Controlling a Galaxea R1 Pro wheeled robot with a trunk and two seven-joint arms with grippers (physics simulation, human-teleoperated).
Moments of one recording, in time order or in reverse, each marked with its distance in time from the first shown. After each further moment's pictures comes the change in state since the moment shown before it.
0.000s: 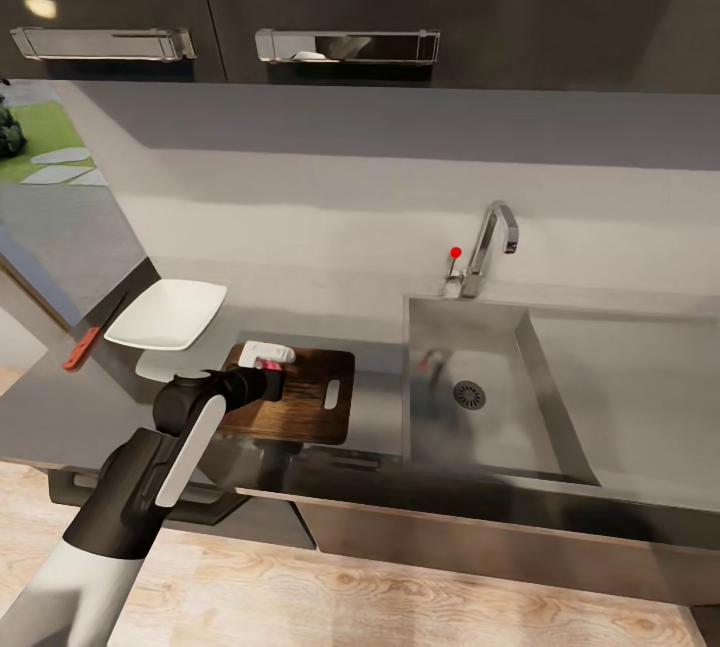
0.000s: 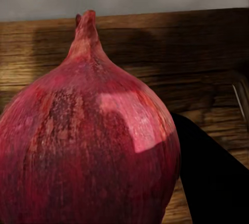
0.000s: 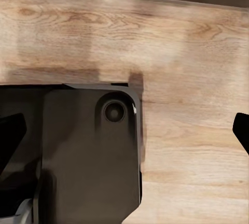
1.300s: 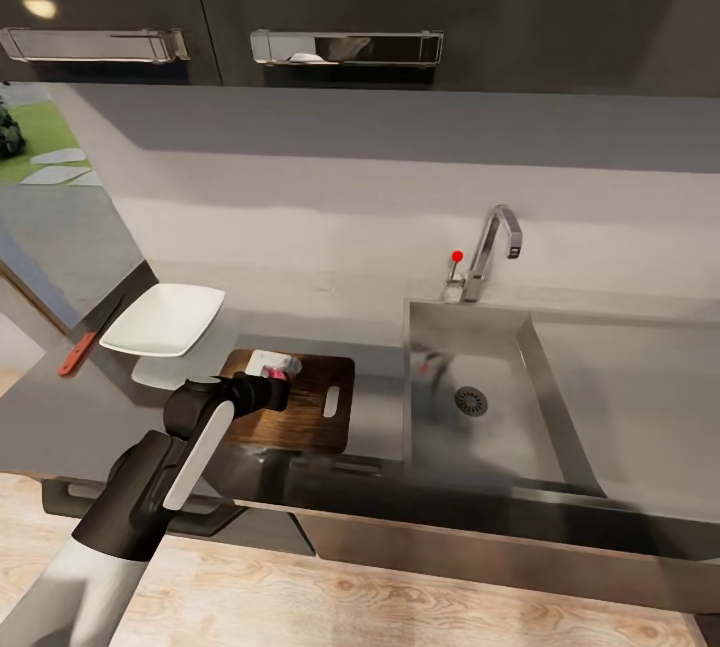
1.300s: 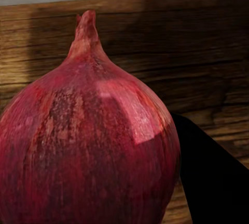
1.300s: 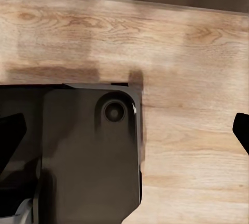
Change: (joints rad) left arm 0.000 0.000 -0.036 0.047 -0.001 0.001 0.000; right arm 0.000 0.000 0.000 0.001 0.000 0.000 0.000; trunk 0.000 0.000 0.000
